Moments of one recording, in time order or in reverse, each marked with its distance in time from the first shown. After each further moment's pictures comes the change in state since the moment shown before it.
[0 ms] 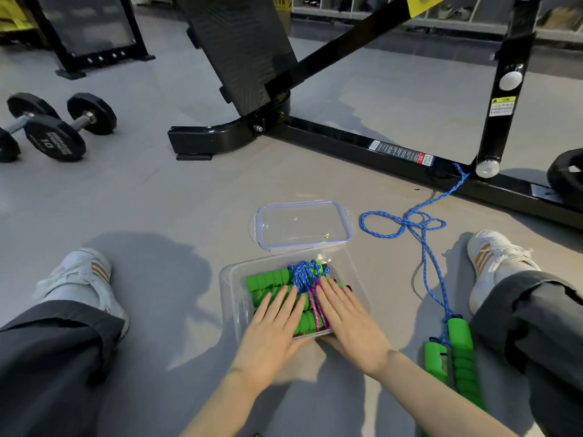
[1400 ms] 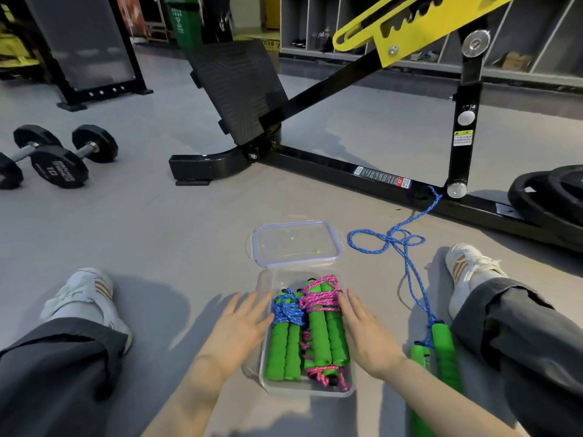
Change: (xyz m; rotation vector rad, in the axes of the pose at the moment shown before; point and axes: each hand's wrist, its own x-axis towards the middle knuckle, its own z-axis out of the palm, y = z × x) left_hand -0.011 -0.052 -0.043 0.202 -0.011 0.180; right_hand -0.024 -0.001 -0.045 0.201 -0.189 0.340
